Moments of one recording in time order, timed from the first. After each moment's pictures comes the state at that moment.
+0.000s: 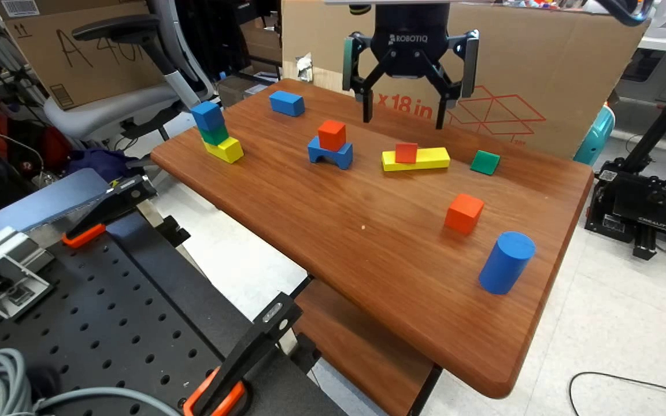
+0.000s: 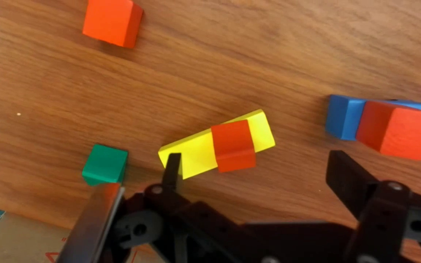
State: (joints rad) arm -0.05 0.68 -0.02 -1.79 -0.11 2.41 -0.36
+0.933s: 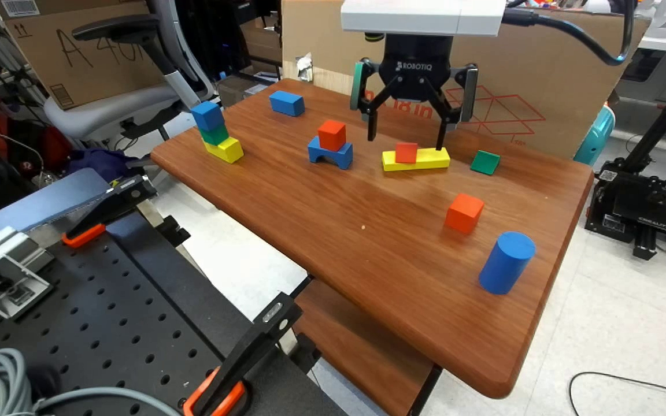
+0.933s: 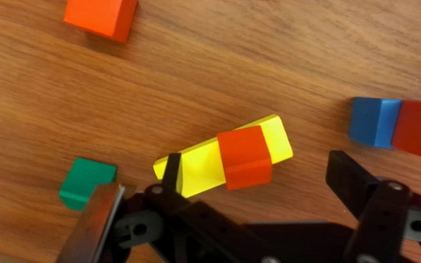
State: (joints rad) arm -0.05 0.82 -0.02 -1.62 -0.11 2.29 -0.36
